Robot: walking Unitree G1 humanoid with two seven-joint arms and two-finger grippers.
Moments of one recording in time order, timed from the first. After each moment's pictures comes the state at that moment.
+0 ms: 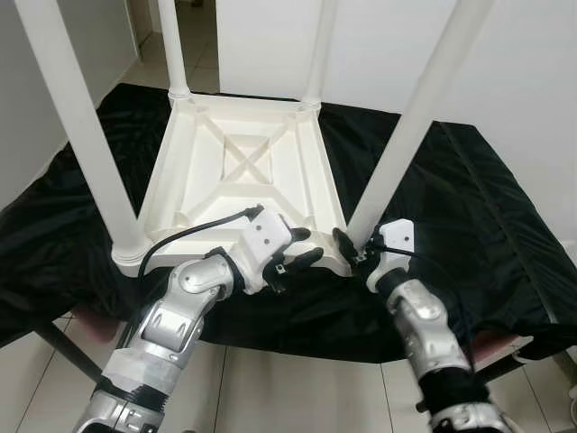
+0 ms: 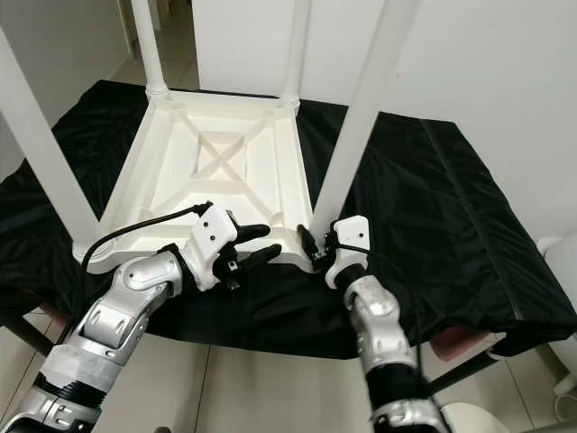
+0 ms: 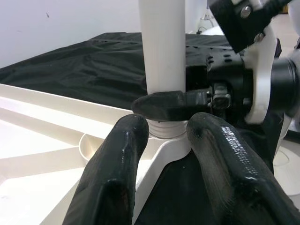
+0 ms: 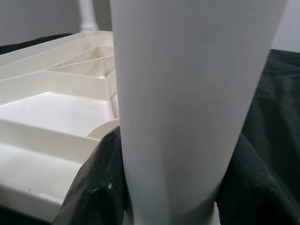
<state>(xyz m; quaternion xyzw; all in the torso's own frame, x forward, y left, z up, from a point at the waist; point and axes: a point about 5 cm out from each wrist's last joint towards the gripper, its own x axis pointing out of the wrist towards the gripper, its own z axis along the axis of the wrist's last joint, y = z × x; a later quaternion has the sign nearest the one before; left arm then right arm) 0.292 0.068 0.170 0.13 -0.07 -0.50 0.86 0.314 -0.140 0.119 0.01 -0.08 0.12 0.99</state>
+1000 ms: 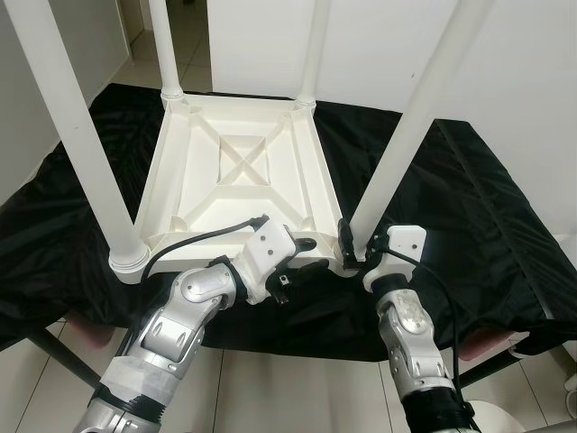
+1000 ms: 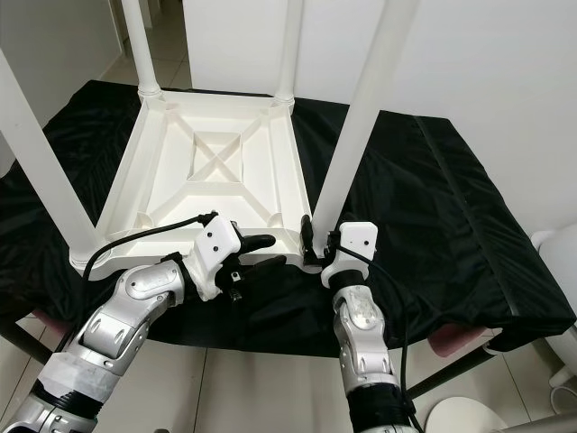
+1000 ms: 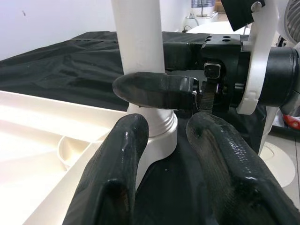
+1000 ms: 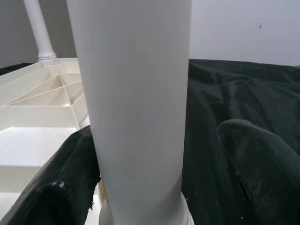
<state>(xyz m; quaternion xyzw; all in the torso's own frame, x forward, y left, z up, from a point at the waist) 0.283 0.064 0.165 0.13 -0.06 -0.51 0.85 0.300 -0.139 0.128 0.04 -0.11 0.07 0.99</state>
